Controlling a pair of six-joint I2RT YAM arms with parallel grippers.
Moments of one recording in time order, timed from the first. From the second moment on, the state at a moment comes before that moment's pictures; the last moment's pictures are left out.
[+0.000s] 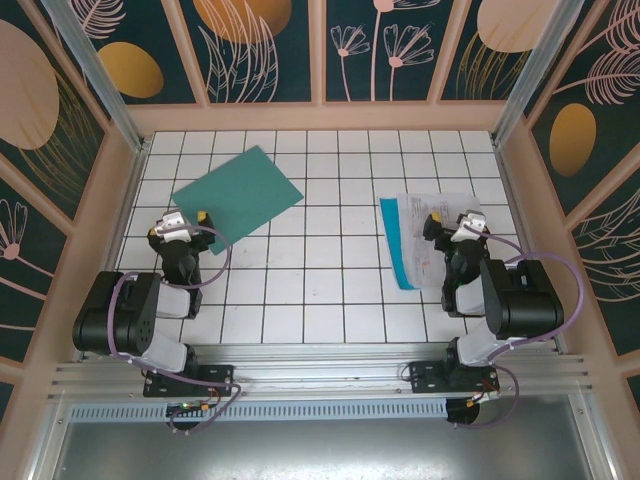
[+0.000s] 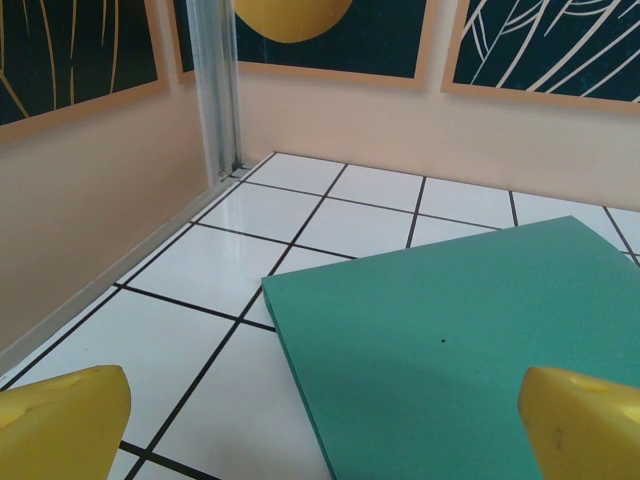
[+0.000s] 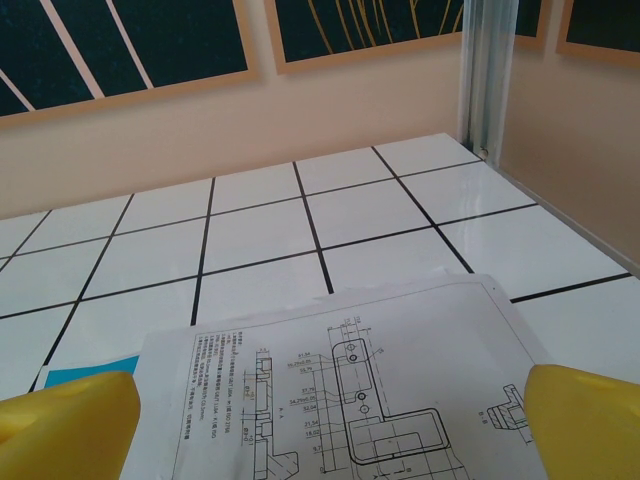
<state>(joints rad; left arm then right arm) -0.04 1.52 0.22 1.19 -0.32 -0.11 -0.01 1.56 0.19 1.27 0.12 0.13</state>
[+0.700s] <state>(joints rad) -0.07 1.37 1.01 0.23 -0.41 -0.47 0.02 1.07 0.61 0.56 0.28 0.57</state>
